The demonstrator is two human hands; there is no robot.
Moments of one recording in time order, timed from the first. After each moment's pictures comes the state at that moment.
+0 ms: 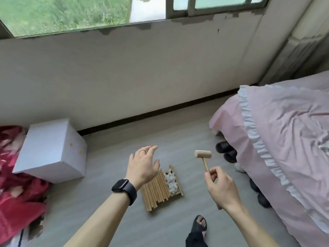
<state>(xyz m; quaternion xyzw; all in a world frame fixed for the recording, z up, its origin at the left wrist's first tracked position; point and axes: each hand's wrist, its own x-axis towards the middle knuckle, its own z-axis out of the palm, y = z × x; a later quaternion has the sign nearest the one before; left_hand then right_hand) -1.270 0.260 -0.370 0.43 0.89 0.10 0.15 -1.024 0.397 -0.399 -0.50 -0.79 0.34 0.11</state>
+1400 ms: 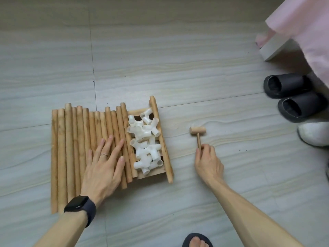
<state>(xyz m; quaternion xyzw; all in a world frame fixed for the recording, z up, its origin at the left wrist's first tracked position) -1.267 0.328 -1.215 0.31 0.92 0.15 0.19 -1.078 0.599 -1.249 -0.50 -0.85 0.17 -0.05</state>
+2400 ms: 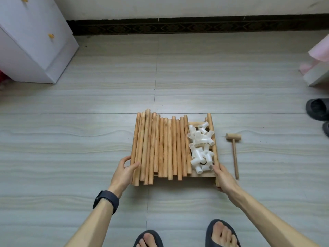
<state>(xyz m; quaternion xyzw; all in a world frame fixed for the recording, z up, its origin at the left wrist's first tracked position) -1.214 0.207 -1.191 -0.17 0.78 0.50 0.33 -1.047 0.514 -1.206 -0.46 -0.66 0.58 -0.13</state>
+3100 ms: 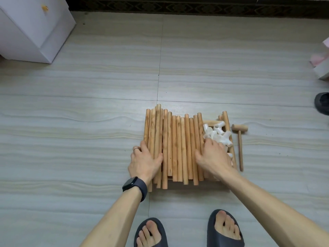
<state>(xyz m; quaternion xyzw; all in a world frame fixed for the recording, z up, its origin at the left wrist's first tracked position) -1.186 0.264 -1.189 0.01 0.96 0.18 0.20 -1.109 0.470 -1.165 -0.28 -0.94 0.17 -0.12</state>
